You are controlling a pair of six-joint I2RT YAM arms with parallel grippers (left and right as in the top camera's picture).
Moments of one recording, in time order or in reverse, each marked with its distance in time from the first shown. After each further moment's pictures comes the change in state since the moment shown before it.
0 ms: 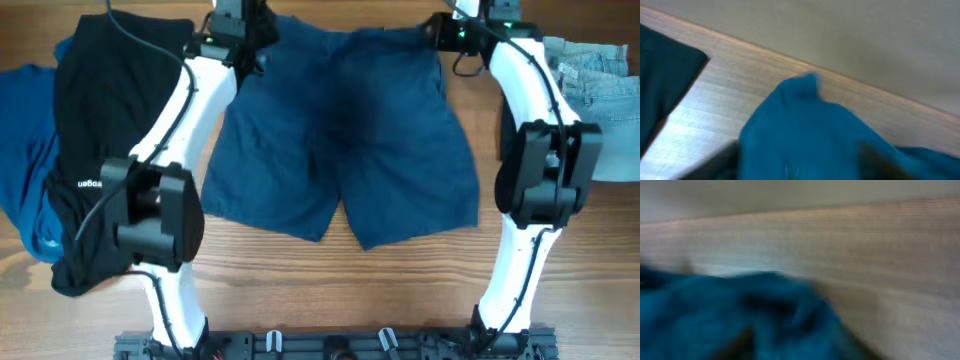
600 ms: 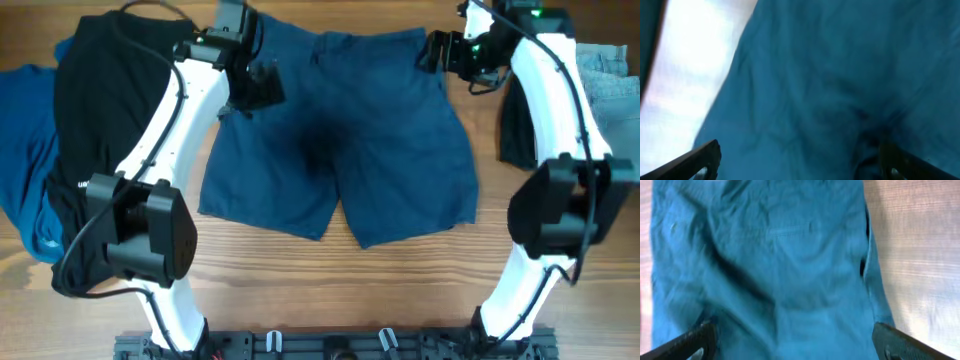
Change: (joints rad) left arm 0.001 -0.097 -0.023 -0.689 0.171 -0.039; right arm 0.003 -0.225 0.008 -0.619 0.021 0.047
